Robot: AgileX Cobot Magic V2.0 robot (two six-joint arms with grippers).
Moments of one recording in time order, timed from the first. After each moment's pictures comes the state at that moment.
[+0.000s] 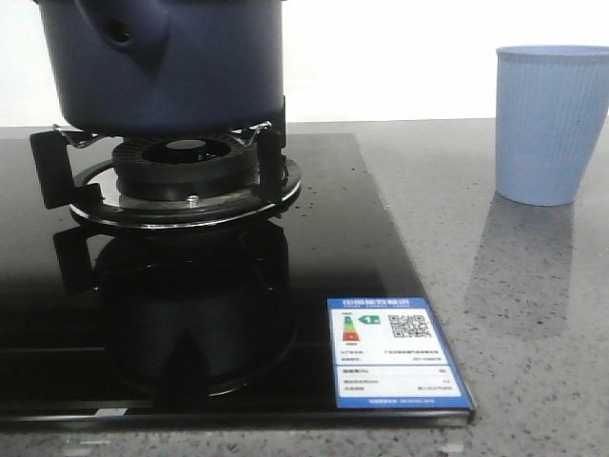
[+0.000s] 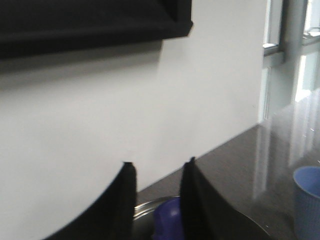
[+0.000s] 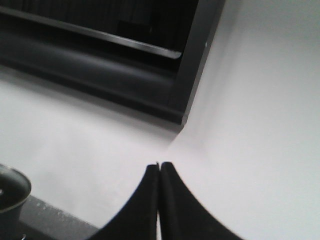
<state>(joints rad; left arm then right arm) -0.11 1.14 -0.97 -1.78 0.62 1.84 0.02 0.60 -0.64 -1.02 -0.39 0.76</state>
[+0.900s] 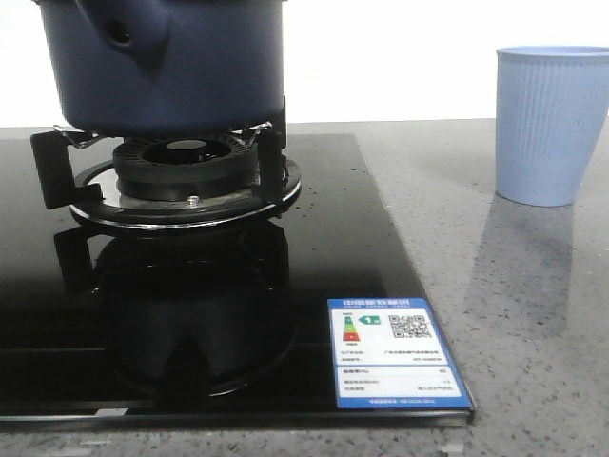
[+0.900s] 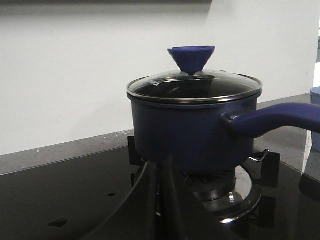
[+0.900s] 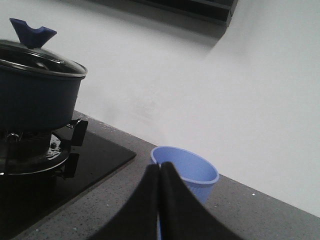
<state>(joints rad) -0.08 0.24 -0.17 -1.79 0.36 1.83 0.02 0.25 -0.13 -1.07 -0.42 0.77</state>
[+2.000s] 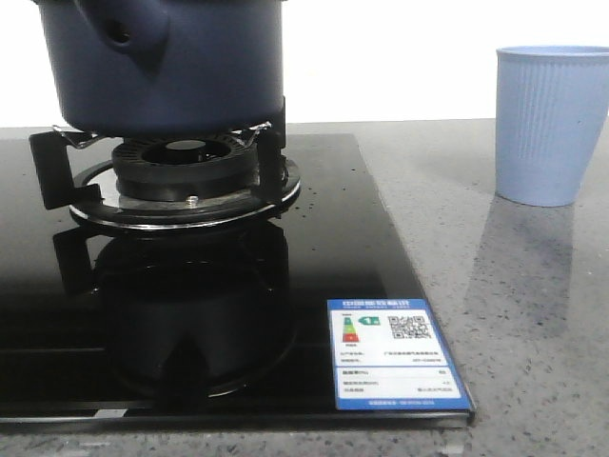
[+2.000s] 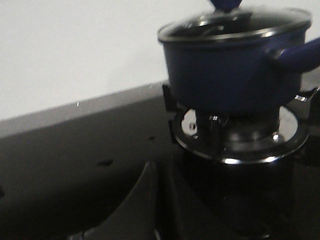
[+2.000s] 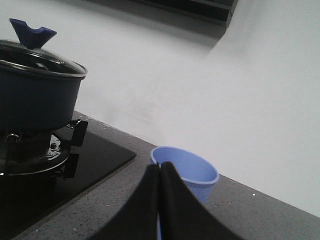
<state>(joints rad) -0.08 0.19 -0.21 -0.79 0.30 0.91 0.02 0.25 -0.13 -1.07 -0.42 0.77</state>
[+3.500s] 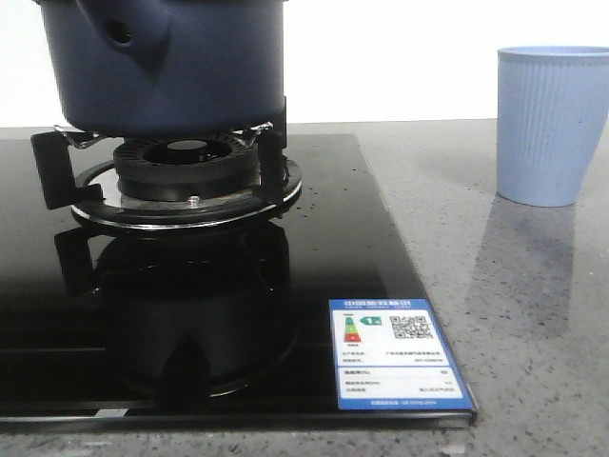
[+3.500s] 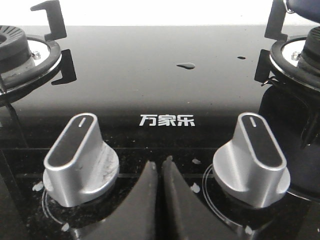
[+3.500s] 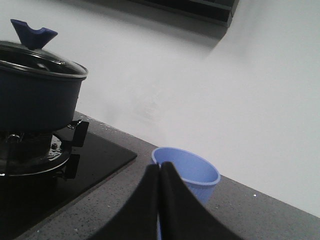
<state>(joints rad) 0.03 0.00 0.00 -0.08 0.33 0.07 0.02 0.25 -0.13 -1.07 -0.42 0.77</state>
